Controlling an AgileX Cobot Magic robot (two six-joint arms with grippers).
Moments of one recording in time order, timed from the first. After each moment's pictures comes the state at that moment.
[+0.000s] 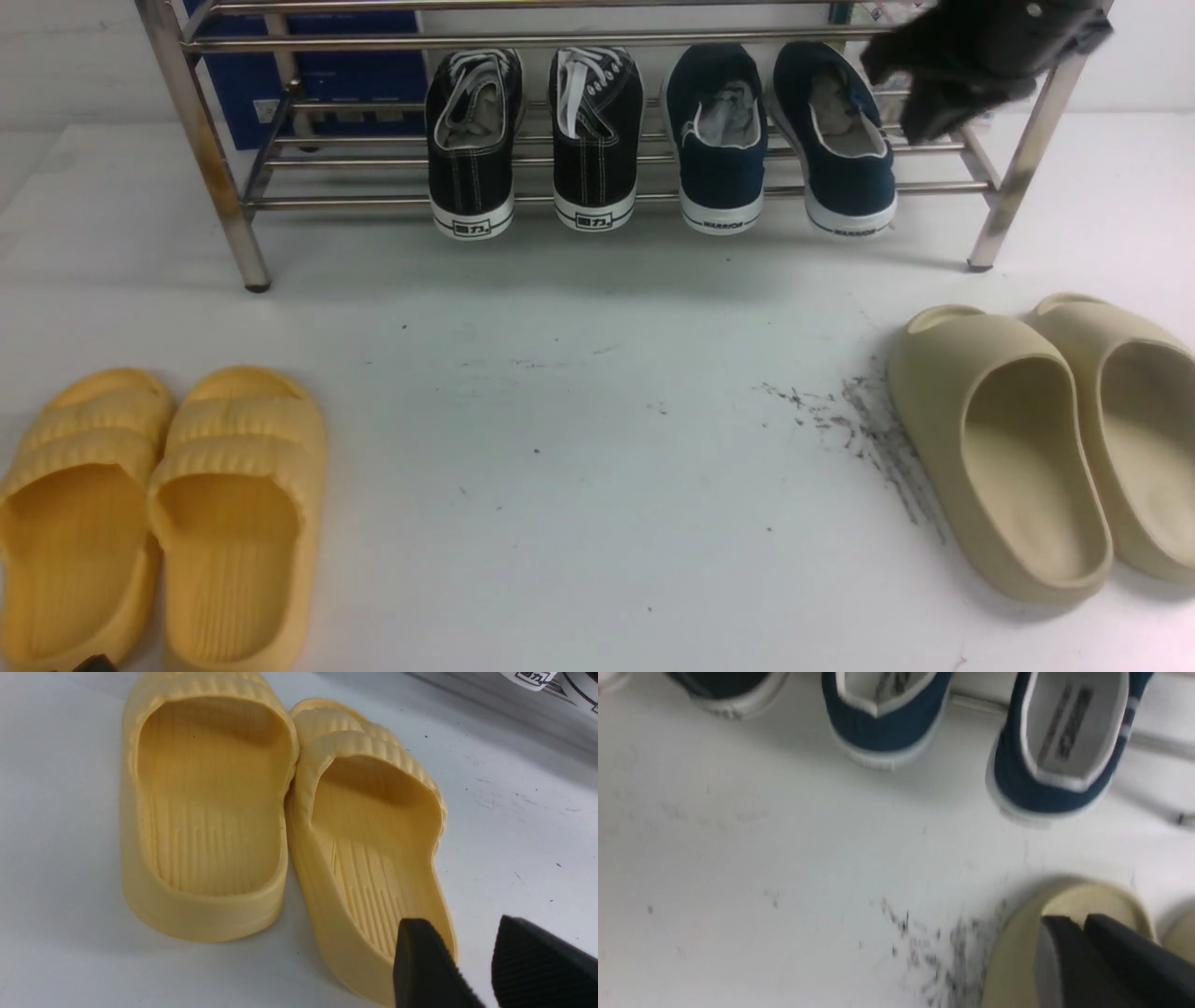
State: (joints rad) right arm 0.25 1.90 -1.96 0.11 1.25 -0.01; left arm -0.01 -0.01 0.03 -0.03 0.40 -0.37
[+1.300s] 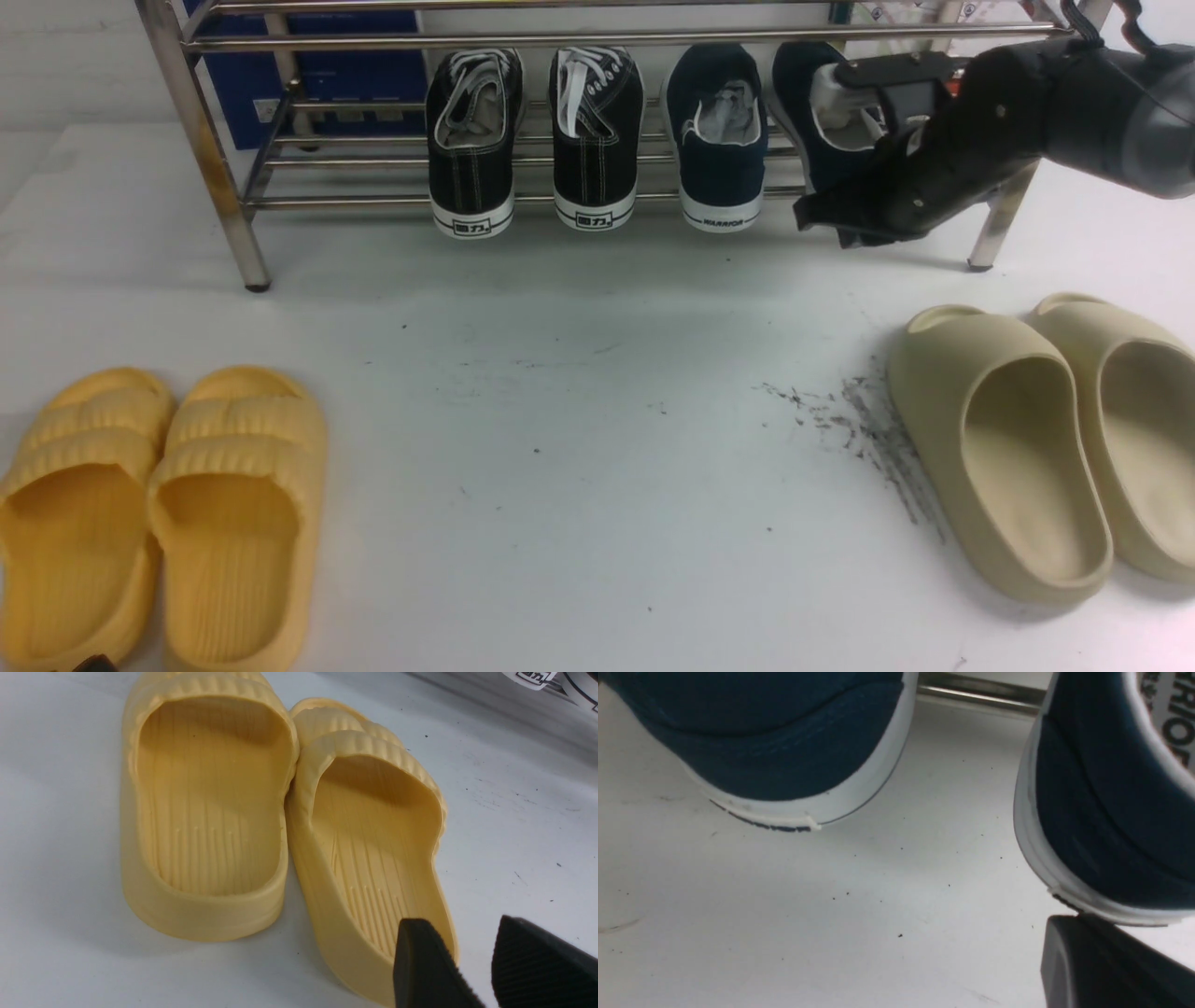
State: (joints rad) right arm 0.25 2.07 -1.70 0.07 0.61 0.04; left arm -0.01 -0.01 0.03 -0.03 0.40 -0.37
